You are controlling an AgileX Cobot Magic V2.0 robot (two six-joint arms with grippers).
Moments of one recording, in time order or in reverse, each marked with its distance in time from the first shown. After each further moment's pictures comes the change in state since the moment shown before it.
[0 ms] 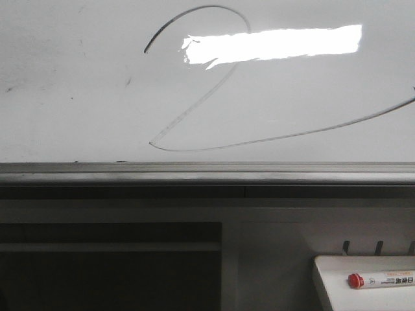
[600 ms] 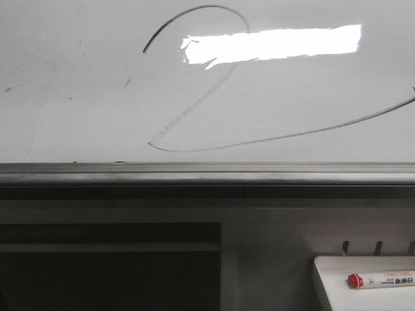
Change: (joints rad) left arm 0.000 0.123 -0.024 -0.049 0.070 0.032; right arm 0.134 0.030 -0.009 -0.011 -0.118 -0.037
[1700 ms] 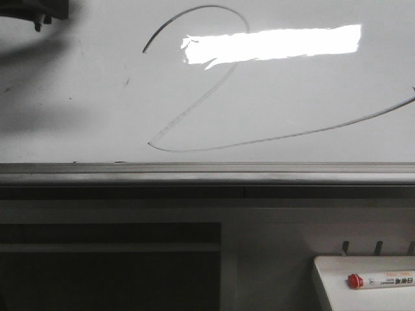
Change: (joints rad) left arm 0.200 0.369 0.167 -0.089 -0.880 -0.354; right arm -0.197 -0.176 0.036 0.017 -0.004 0.024
